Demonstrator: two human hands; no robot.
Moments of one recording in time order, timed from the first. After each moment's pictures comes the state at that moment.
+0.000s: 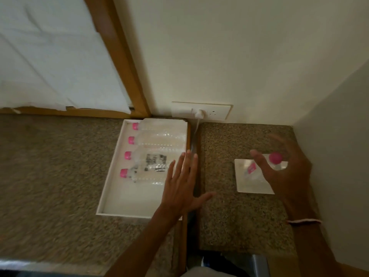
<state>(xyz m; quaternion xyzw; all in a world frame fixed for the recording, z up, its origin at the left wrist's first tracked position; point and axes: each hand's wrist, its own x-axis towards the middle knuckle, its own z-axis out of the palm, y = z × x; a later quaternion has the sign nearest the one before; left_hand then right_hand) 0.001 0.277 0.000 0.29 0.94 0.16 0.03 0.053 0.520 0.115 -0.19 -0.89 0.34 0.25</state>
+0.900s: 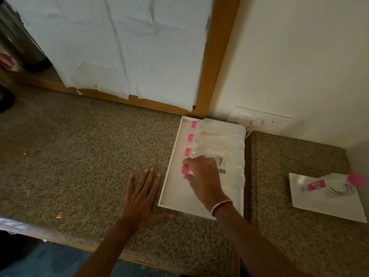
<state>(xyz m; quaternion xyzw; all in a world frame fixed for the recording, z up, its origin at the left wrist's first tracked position) -0.004 -0.024 -0.042 0.22 0.97 0.07 0.11 -0.038 0.197 0.056 0.06 -0.98 0.19 0.02</state>
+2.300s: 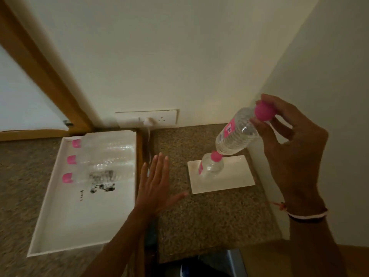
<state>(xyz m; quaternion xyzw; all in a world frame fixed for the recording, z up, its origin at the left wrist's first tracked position) -0.008 0.343 -0.018 0.34 0.93 0.15 0.05 0.088 0.572 0.226 -0.15 -0.83 0.37 0.39</state>
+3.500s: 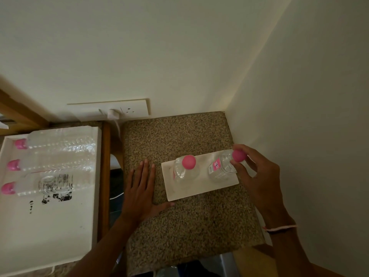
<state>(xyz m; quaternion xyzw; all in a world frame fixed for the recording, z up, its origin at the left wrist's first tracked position) -0.004 0.394 -0.096 0.33 0.93 0.10 0.11 0.109 0.676 0.078 -0.22 -0.88 0.39 0.18</state>
